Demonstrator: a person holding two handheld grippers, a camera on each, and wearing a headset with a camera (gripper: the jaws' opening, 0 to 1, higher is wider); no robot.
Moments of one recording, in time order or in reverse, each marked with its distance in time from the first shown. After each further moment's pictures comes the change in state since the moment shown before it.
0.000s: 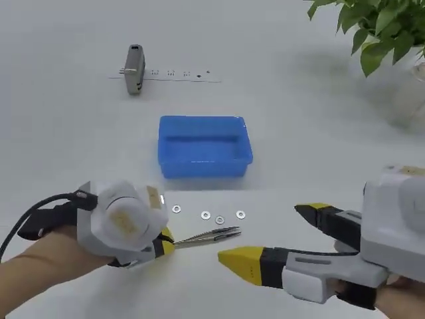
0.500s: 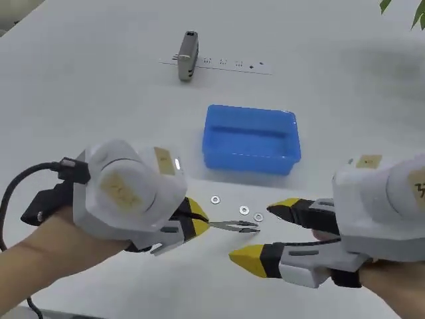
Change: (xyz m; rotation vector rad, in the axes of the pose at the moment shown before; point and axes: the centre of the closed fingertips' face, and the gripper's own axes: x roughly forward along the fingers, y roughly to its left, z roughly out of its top) left arm -0.062 -0.003 0.040 -0.132 -0.140 0.090; right arm 0.058 0.020 -0.020 -0.316 0.181 0.260
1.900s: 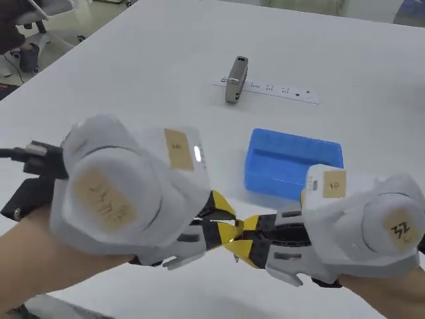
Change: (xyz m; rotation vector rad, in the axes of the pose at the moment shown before) left arm -0.065 -0.003 0.029 -0.063 -0.110 0.170; right arm 0.038 0.039 0.045 -0.453 -0.014 0.163
